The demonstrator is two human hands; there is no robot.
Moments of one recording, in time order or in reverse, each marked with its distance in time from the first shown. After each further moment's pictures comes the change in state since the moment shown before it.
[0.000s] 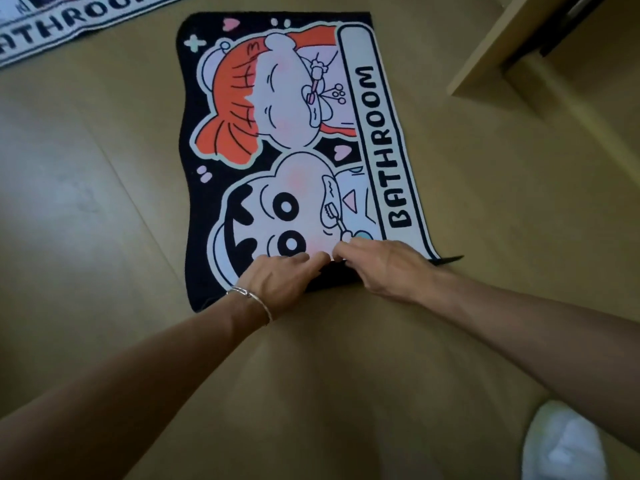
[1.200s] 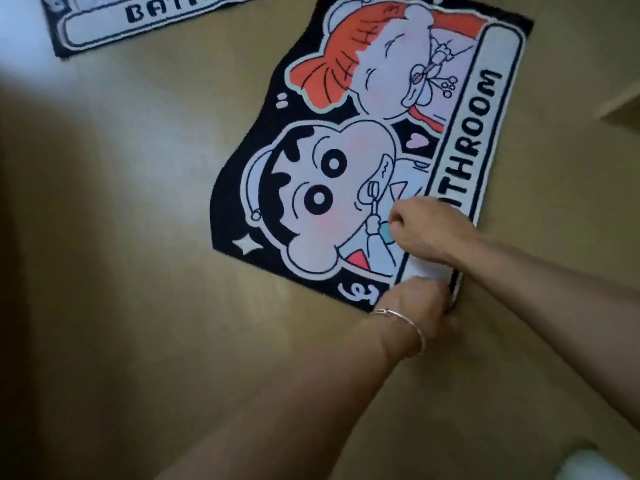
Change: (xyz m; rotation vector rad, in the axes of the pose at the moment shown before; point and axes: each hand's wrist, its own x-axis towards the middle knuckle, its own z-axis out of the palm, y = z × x) left_hand 0.019 0.047 -0.011 -0.672 -0.111 -0.248; right_hand 0.097 -0.044 -0.041 0.048 0.013 0.176
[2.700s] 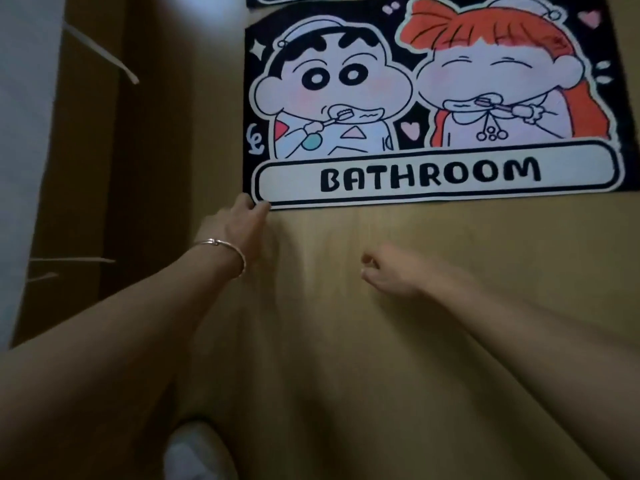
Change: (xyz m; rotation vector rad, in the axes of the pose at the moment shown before) left_hand -0.218 -0.227 -0.123 0.496 0.297 -0.799; right_hand -0.013 -0.183 0.045 -0.029 -0.507 -0.334
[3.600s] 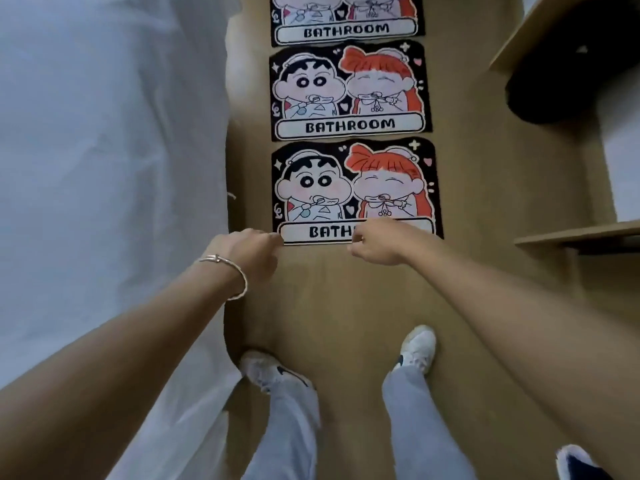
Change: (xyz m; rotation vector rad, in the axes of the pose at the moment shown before) left_hand -0.259 -0.019 -0.453 -0.076 -0.149 0.159; right_hand -0.376 -0.145 -0.293 -0.147 0.024 0.003
